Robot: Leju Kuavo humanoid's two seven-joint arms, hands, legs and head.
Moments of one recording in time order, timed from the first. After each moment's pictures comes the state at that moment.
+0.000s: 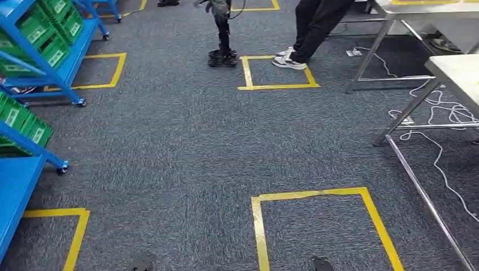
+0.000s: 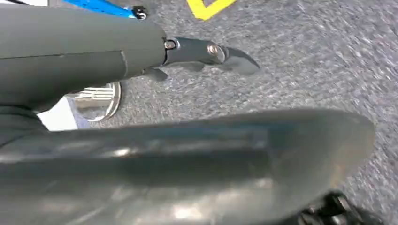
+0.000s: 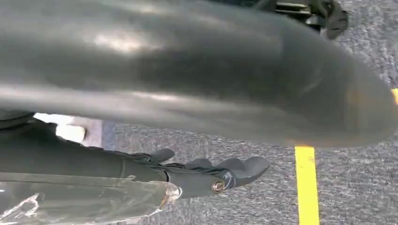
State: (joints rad) left arm -0.15 -0.15 1.03 -0.21 -1.51 0.13 -0.07; right arm -0.09 0.14 -0.42 -0.20 0.43 -0.21 0.00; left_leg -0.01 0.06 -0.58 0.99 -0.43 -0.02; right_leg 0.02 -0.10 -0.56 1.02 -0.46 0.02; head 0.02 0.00
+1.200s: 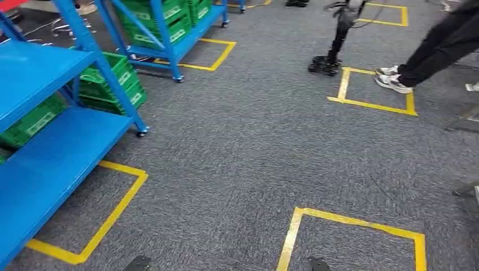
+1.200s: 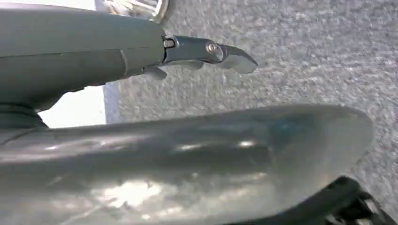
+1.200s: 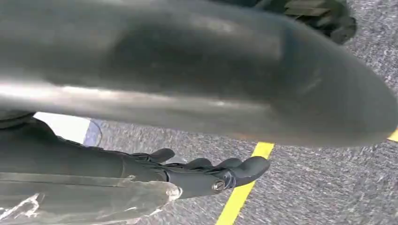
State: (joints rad) left arm -0.14 -0.14 1.06 -0.21 -1.47 0.05 -0.06; right arm -0.08 0.15 -0.42 -0.19 0.45 -0.20 0.01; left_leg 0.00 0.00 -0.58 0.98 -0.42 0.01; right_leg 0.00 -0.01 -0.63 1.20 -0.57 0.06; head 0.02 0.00
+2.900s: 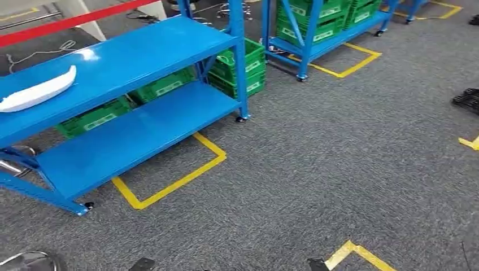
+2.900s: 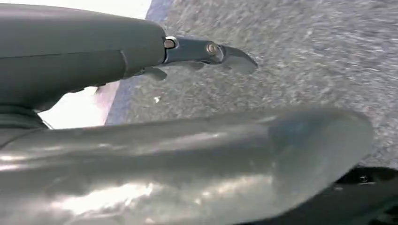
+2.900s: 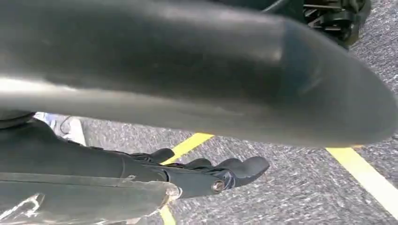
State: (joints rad) left arm -0.13 -0.14 1.06 -0.21 -1.48 0.06 -0.05; right arm -0.08 0.14 -0.42 -0.19 0.47 -0.19 0.01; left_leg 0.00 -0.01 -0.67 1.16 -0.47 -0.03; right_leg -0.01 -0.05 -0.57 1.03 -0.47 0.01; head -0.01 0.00
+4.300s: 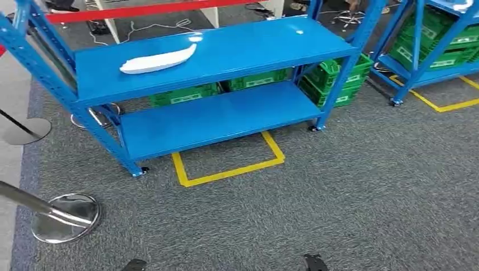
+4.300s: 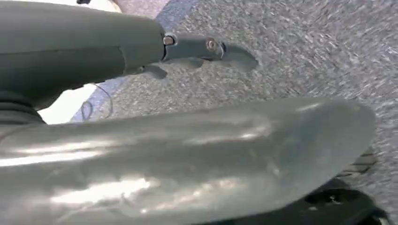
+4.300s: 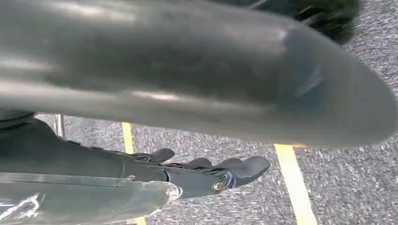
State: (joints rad) left arm -0.13 -0.14 1.06 -0.21 -1.48 0.06 -0.04; right arm -0.09 0.15 -0.42 -0.19 0.48 -0.21 -0.01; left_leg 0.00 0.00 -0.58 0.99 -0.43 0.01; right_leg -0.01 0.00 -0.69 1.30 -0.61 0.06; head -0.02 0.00
